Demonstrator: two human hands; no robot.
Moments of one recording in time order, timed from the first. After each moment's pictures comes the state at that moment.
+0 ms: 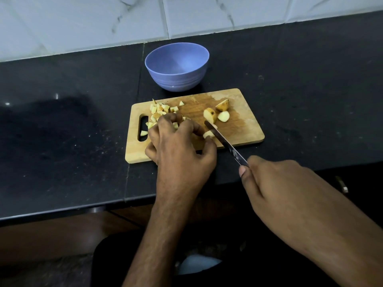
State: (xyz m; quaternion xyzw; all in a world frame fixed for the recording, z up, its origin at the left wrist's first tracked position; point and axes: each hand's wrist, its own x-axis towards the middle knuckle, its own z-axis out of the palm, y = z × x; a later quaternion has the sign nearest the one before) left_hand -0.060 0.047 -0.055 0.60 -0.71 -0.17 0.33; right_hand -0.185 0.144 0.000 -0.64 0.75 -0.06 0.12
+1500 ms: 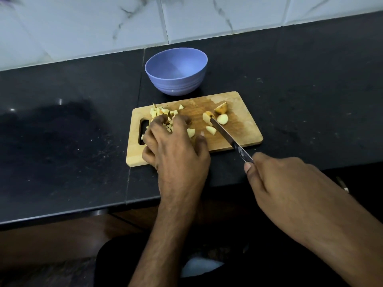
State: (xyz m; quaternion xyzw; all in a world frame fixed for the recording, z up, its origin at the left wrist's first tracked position) left_hand -0.068 0.044 -0.056 0.65 -0.68 -0.12 0.32; right_hand -0.197 0.141 -0.006 -0.63 0.77 -0.09 0.09
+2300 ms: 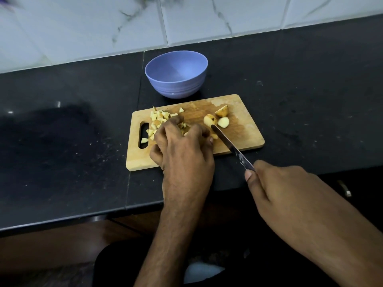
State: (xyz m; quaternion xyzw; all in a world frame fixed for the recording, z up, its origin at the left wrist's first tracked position) left_hand -0.071 0.045 -0.053 0.62 -0.72 -0.12 0.29; right_hand -0.192 0.143 -0.006 -0.63 0.77 -0.07 0.11
